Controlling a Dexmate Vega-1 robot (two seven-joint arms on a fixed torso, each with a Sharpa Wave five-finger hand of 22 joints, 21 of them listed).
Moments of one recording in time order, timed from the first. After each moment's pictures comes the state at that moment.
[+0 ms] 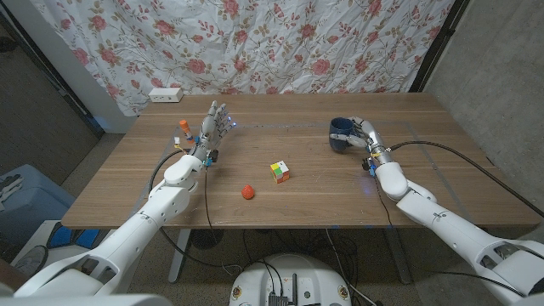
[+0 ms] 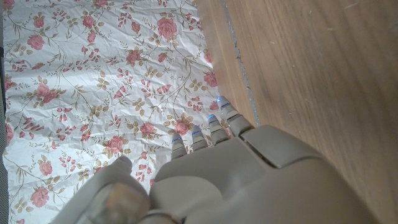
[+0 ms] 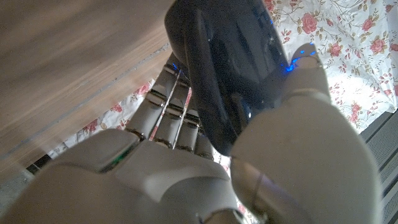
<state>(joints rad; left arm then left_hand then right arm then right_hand) 0.85 0.51 0.37 -1.31 -0.65 -0.29 -0.02 -0.02 0.06 0.20 0.19 0.20 -0.04 -0.21 0.20 0.22 -0.05 -0.10 0.22 0.21 0.03 -0.01 0.19 0.20 0.16 0.07 0.23 0.20 -0.74 -0.55 -0.56 -1.06 -0.05 0.52 -0.42 0.97 -0.16 0.21 -0.21 0.27 0.52 0.02 0.75 0.22 0.75 -0.01 0.45 0.50 0.76 -0.07 0.42 0.43 0.88 -0.05 0.29 0.19</state>
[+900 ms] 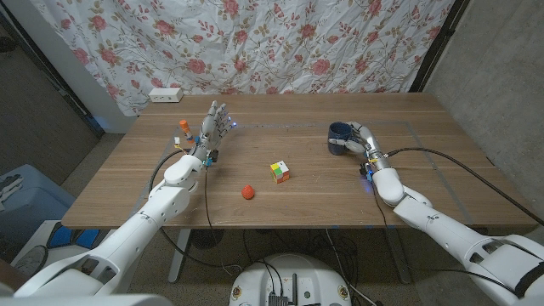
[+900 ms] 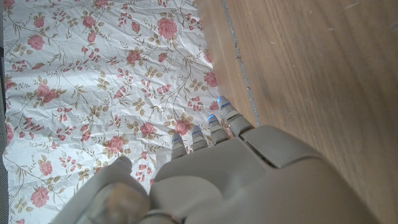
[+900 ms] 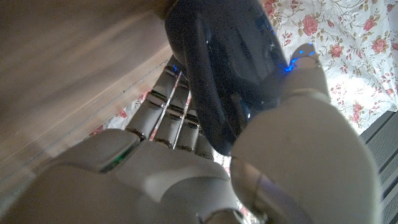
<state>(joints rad) 0.85 0.51 0.37 -1.31 -0.65 -0.29 -0.02 -0.02 0.06 0.20 0.19 0.20 -0.04 -0.21 0.20 0.22 -0.05 -0.10 0.22 0.21 0.03 -0.01 0.19 0.20 0.16 0.07 0.23 0.20 -0.72 -0.51 -0.59 -0.95 -0.06 0.60 -0.45 0.97 -0.16 0.21 -0.21 0.27 0.48 -0.02 0.75 0.22 0.71 -0.04 0.41 0.50 0.73 -0.08 0.41 0.44 0.85 -0.03 0.27 0.19</state>
